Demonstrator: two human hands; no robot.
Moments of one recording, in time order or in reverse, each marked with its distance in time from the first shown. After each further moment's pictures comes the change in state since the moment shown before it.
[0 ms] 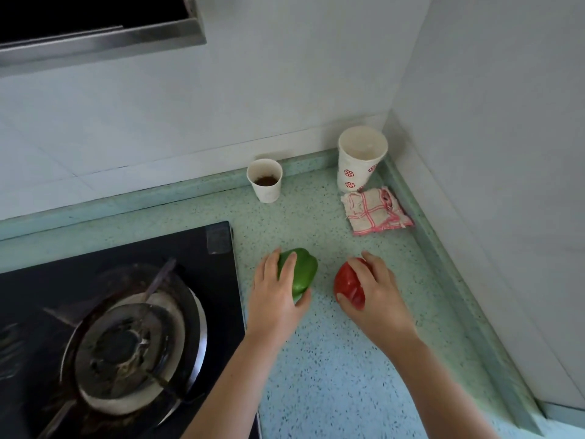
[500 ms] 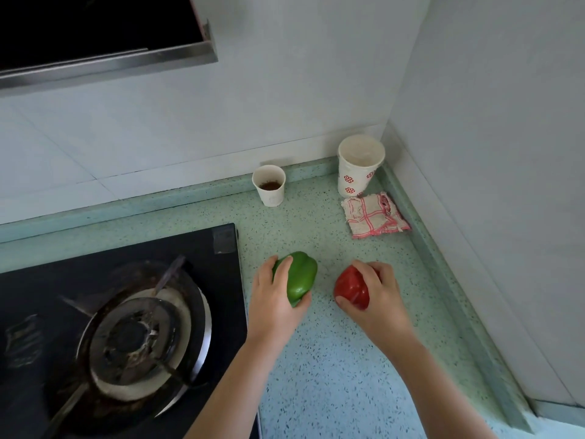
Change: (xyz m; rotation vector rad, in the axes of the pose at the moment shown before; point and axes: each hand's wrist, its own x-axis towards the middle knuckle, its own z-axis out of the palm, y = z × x) left_hand -0.014 0.015 -0.015 -0.163 0.067 -0.134; right_hand -0.010 0.005 -0.003 0.157 0.035 0.034
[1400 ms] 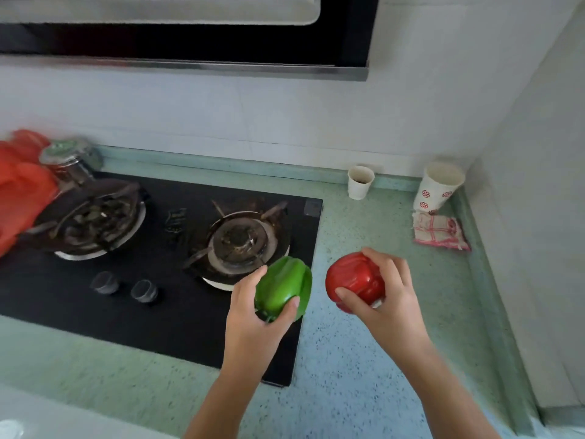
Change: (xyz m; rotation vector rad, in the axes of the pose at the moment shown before) left_hand -0.200 0.045 -0.123 -0.455 0.469 -0.464; right_hand -0.127 -0.089 -0.040 0.377 -0.136 -0.420
